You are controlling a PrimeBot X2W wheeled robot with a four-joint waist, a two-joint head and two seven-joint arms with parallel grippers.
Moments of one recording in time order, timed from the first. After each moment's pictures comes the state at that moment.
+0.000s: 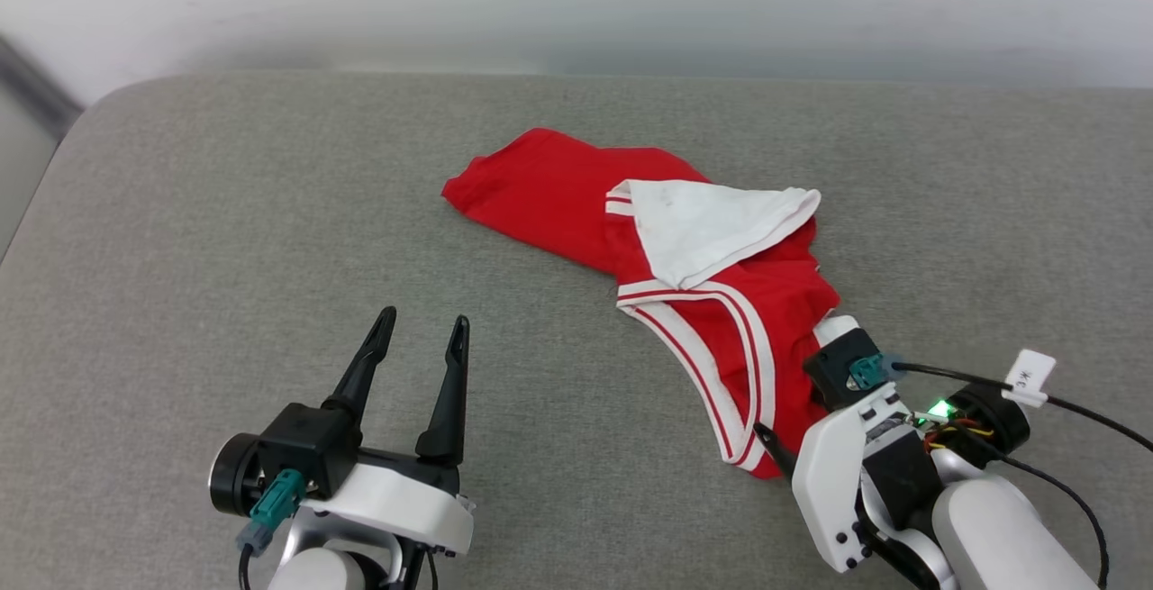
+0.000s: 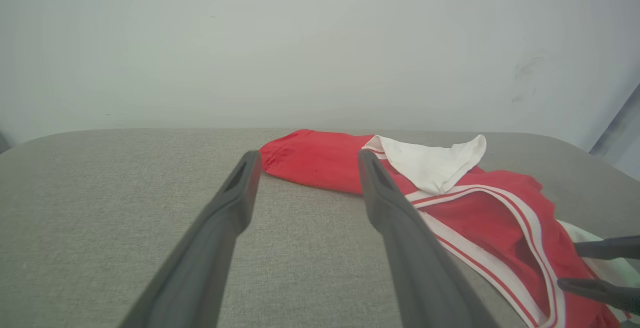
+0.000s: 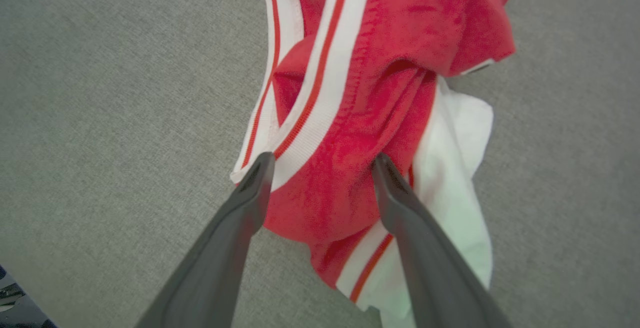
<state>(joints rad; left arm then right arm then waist) -0.11 0.21 -0.31 0.02 -0.34 0.06 -0.24 -0.25 -0.25 0.38 0.10 0.20 0.13 0.57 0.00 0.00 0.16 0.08</state>
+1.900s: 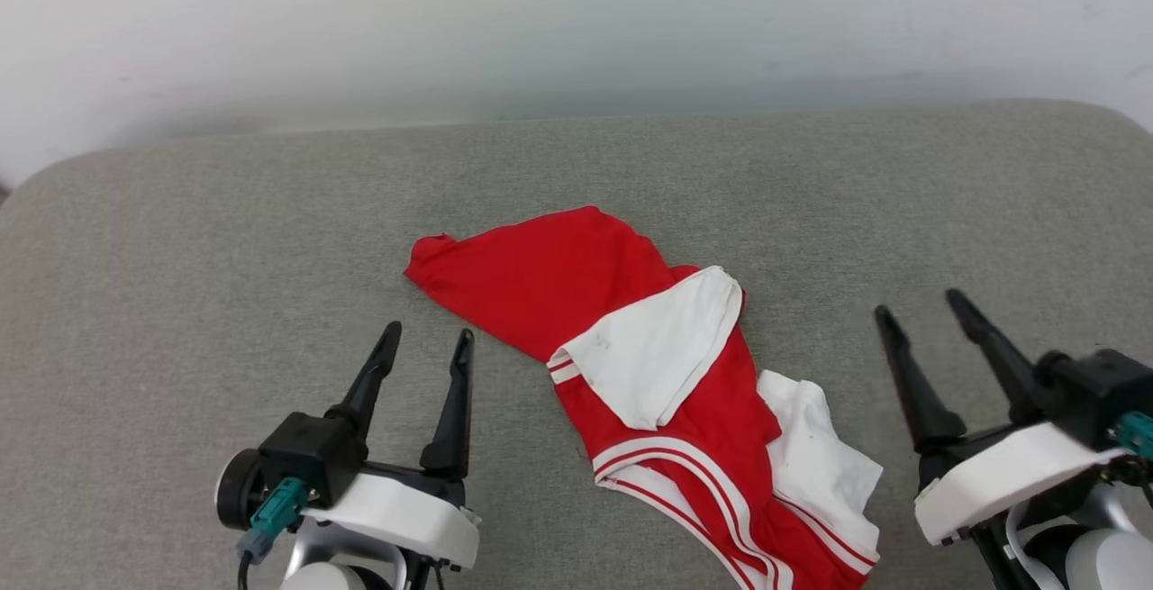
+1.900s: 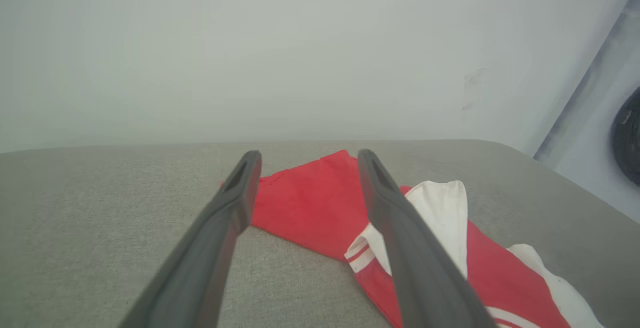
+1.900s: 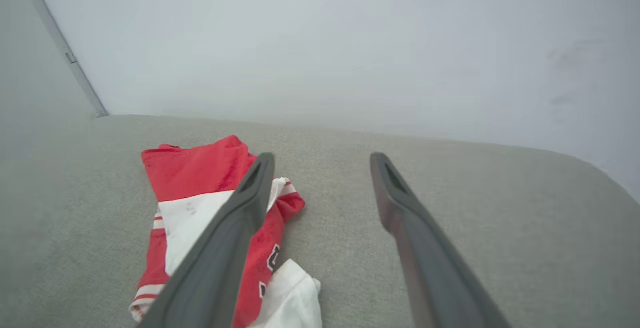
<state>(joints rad) -0.09 0.22 -0.33 -0.01 -0.37 0.09 -0.22 -0.07 -0.23 0.10 -0.13 0.29 0.13 0.09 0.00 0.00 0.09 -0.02</state>
